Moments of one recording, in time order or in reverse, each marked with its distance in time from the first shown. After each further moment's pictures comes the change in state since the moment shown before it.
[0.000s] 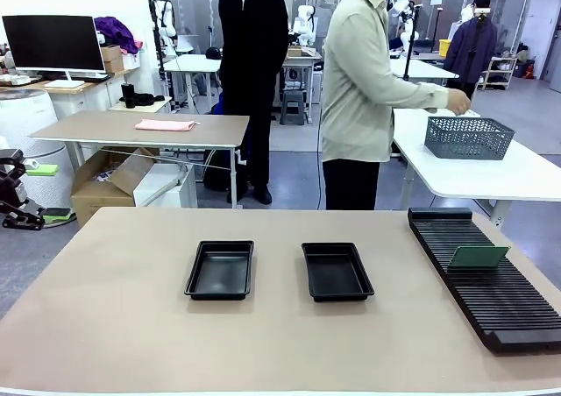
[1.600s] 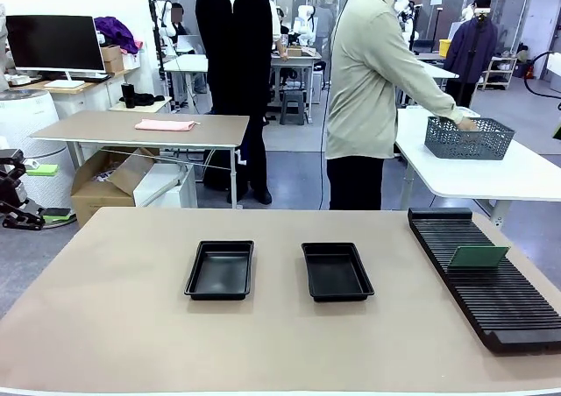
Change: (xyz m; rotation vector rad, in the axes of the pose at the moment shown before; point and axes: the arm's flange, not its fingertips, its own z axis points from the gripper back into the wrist) left arm 0.000 0.000 0.000 0.000 0.000 0.000; right arm 0.019 0.022 -0.060 -0.335 0.455 0.905
